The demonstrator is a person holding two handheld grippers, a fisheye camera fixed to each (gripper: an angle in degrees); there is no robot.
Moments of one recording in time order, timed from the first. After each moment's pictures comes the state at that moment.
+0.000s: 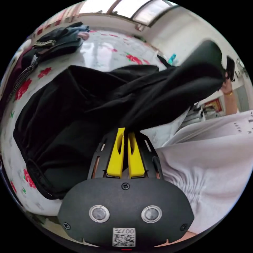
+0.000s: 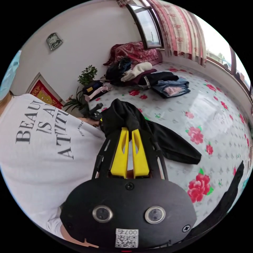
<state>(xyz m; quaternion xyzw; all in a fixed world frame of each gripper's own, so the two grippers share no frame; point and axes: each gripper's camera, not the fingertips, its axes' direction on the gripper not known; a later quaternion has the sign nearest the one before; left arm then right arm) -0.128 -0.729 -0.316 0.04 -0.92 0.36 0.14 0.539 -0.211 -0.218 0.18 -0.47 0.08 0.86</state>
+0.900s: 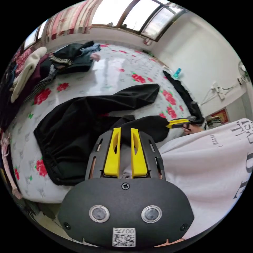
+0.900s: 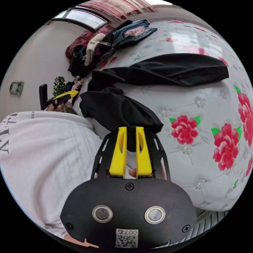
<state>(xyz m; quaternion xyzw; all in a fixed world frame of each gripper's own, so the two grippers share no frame) -0.209 -0.718 -0.236 0.06 -0.90 0.41 0.13 0.420 -0.176 -0.046 0.01 -0.57 0.25 0.78</state>
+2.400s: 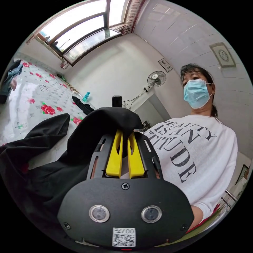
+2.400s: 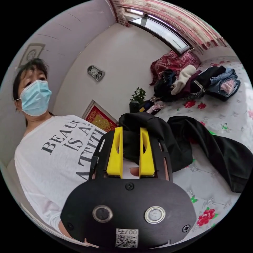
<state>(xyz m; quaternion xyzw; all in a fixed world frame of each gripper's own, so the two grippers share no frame) -0.152 -0.534 -0.114 -0.27 -0.68 0.52 0.45 0.530 -0.204 -0.178 0.29 -0.74 0.07 0.61</state>
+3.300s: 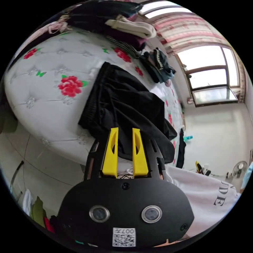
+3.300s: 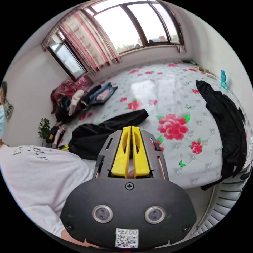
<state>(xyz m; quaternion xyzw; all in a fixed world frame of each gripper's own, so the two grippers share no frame) -0.014 -0.511 -0.232 0.43 -0.73 0.43 0.30 0.626 -0.046 -0.122 0.10 -0.35 0.44 0.82</state>
